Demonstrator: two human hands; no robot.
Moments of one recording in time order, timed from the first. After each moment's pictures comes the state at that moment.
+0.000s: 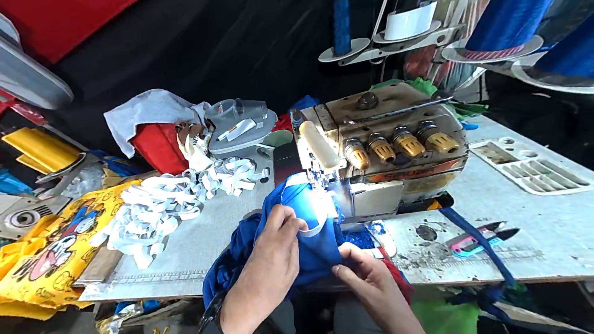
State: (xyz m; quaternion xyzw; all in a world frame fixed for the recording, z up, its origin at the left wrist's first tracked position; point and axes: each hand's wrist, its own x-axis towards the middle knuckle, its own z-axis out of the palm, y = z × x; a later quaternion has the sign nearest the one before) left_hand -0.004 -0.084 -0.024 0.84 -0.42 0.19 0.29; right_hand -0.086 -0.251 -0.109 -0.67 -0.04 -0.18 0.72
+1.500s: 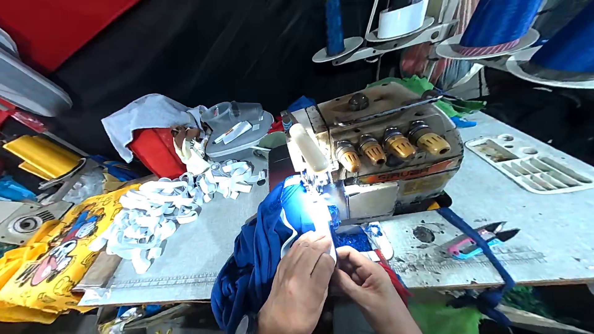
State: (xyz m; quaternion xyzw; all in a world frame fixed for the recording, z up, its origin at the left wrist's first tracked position) left_hand -0.031 -0.117 -0.062 0.77 -0.48 0.31 0.27; right_hand -0.088 -0.250 -0.105 -0.61 -0.06 -0.18 0.77
